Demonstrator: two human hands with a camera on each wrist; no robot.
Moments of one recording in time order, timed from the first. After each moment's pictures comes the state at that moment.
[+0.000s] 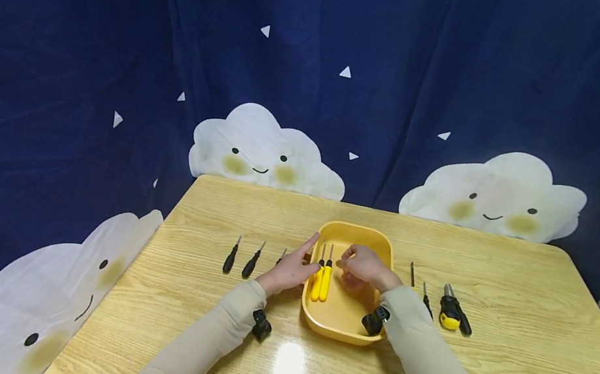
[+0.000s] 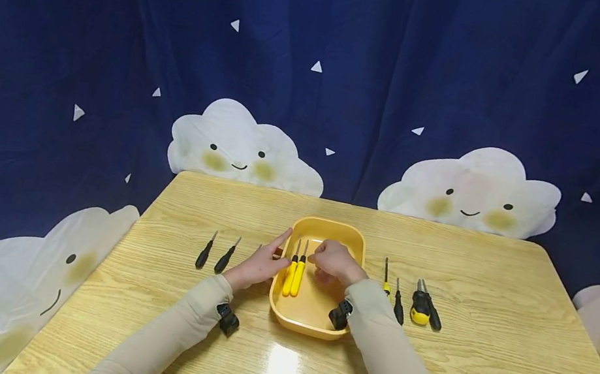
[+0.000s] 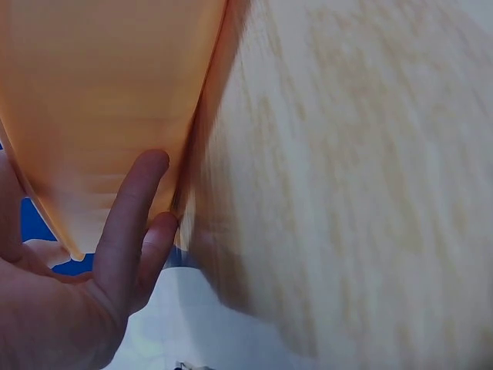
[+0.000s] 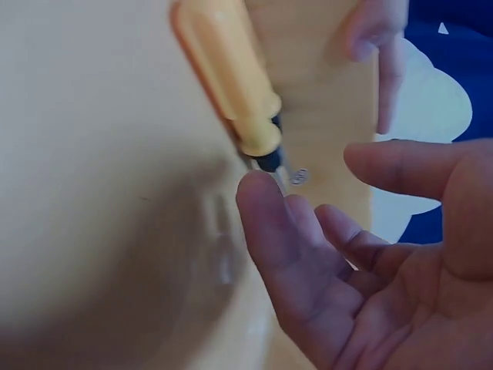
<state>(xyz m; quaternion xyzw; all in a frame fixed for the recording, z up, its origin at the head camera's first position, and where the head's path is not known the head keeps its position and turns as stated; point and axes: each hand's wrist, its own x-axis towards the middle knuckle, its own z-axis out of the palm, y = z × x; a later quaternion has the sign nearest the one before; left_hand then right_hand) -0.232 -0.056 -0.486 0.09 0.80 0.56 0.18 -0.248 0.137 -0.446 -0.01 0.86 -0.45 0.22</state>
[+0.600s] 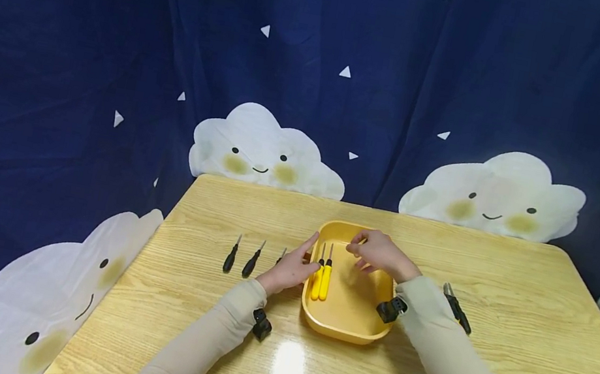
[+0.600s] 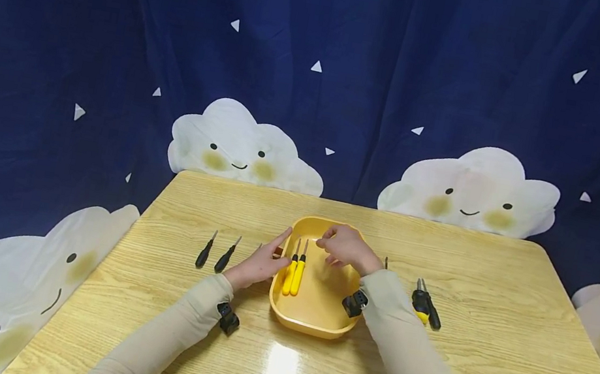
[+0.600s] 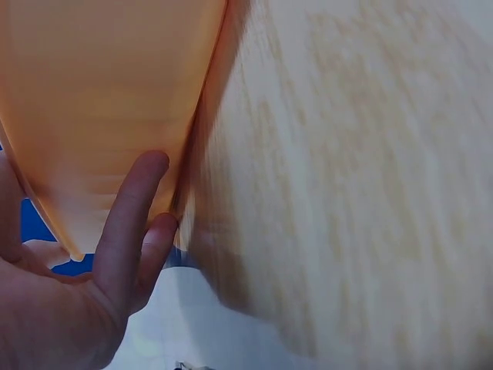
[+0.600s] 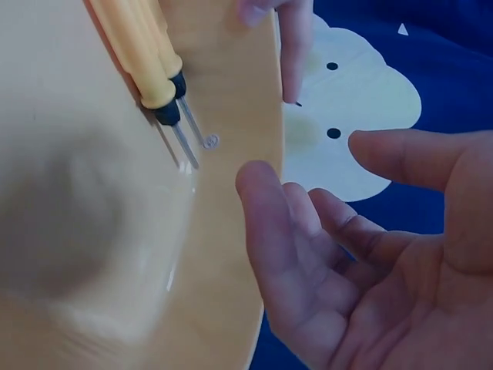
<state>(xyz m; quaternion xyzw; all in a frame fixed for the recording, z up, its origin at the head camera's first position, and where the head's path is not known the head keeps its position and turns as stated) -0.231 -0.056 -0.485 0.10 0.80 0.57 0.17 -0.247 0.154 -0.399 -0.05 0.88 -0.42 0.20</state>
